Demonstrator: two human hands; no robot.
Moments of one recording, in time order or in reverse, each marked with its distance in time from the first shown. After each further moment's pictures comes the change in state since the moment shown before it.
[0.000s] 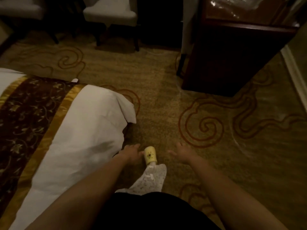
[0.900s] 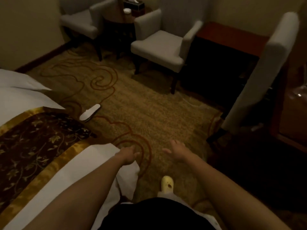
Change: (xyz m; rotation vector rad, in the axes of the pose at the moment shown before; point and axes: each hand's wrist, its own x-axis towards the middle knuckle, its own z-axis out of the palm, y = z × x) left_hand 0.310 -0.052 -0.421 -0.373 0.205 -0.277; right_hand 0.421 -0.219 -0.416 -0.271 -0.037 -0.370
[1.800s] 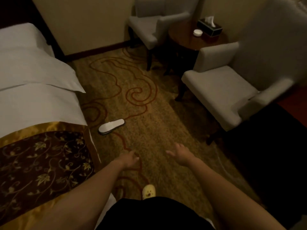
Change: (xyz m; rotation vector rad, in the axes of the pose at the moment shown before) left_hand 0.257 -0.057 -0.281 -0.357 0.051 -0.289; right_hand 0.388 -0.159 -0.266 -0.275 -0.162 -0.251
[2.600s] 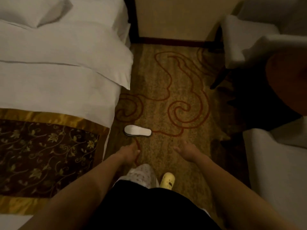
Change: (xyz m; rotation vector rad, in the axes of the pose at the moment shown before) left_hand 0.174 -0.009 -0.219 -0.523 0.124 -0.407; right_hand 0.355 -0.138 -0.222 -0.420 -0.279 -0.369
